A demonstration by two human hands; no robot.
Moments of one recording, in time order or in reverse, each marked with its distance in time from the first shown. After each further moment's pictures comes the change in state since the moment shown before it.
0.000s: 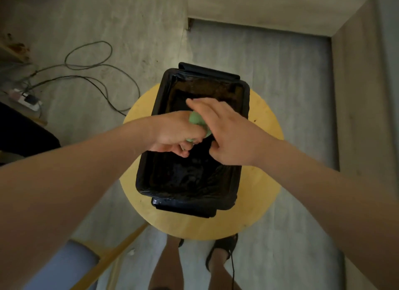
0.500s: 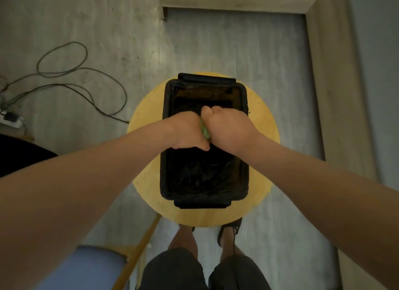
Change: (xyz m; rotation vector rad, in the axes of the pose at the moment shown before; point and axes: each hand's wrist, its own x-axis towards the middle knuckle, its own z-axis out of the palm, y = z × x) left_hand -0.008 0.034 -0.025 0.794 0.057 -0.058; right_hand 0.050 -0.041 -0.014 -0.421 -0.054 0.355
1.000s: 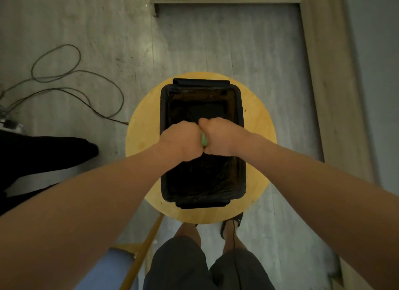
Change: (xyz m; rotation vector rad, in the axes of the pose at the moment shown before) left_hand 0.015 -0.006 0.023 0.358 0.237 0.056; right_hand 0.007 0.010 0.012 0.408 -0.288 0.039
